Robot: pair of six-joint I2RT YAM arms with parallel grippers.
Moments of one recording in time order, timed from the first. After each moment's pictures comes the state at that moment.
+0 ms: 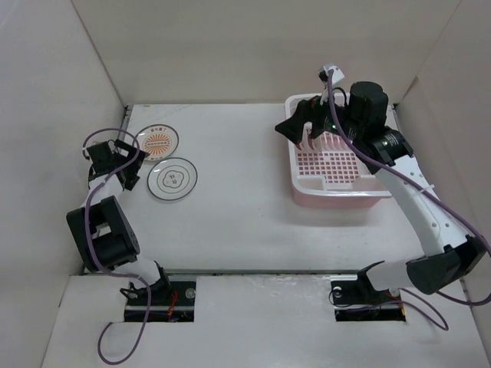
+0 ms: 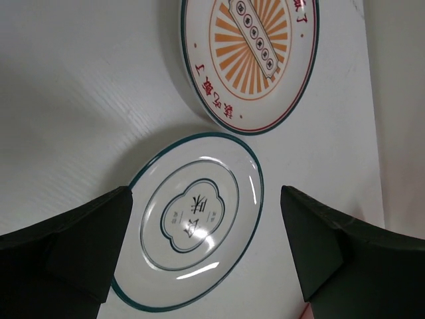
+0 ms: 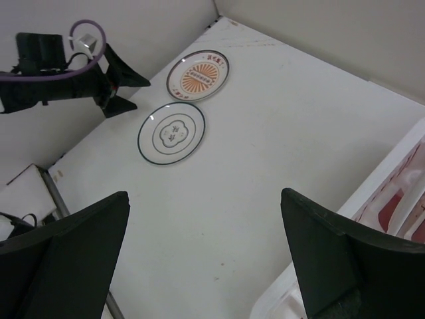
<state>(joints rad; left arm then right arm) 0.41 1.53 0.92 -0.11 0.26 -0.80 0.41 1.37 1.55 -0.39 -0.46 0.18</state>
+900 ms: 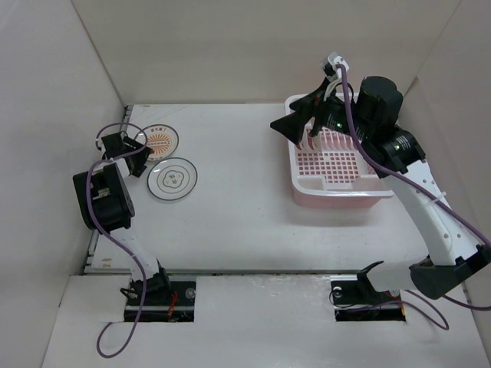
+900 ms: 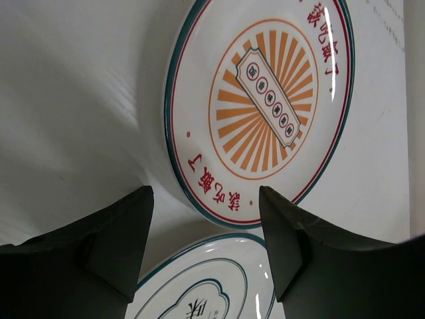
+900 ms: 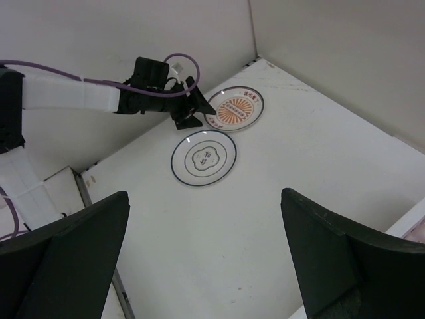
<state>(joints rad) 0.35 1.91 1.13 0.02 0.20 -0.82 0.49 1.33 1.67 -0.40 -0.51 0.18</state>
